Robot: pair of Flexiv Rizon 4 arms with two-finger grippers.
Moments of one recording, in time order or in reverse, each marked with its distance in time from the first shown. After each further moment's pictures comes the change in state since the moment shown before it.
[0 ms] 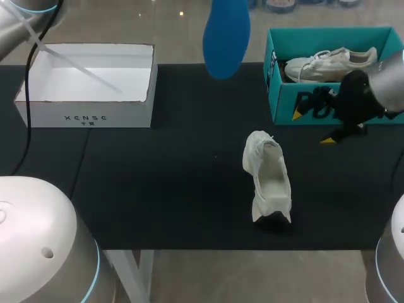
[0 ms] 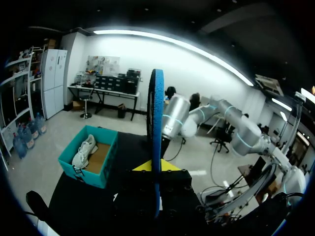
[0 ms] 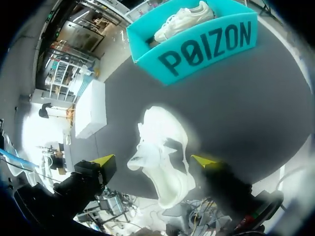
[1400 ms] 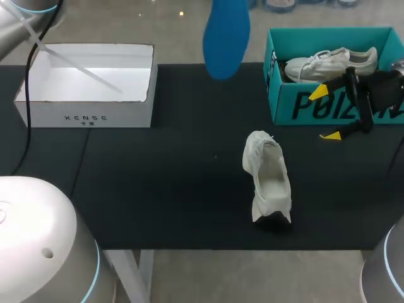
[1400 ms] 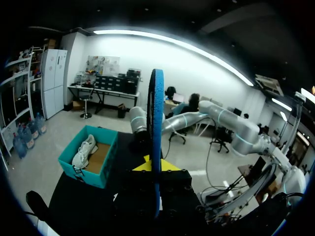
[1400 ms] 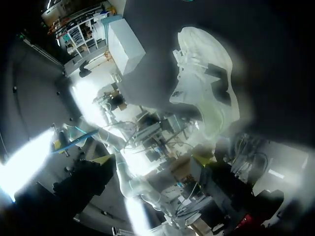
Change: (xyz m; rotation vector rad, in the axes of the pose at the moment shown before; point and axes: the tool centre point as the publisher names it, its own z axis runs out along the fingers) left arm 0.000 0.000 0.000 0.000 0.000 0.000; right arm 0.025 -0.016 -0.065 0.812 0.498 0.192
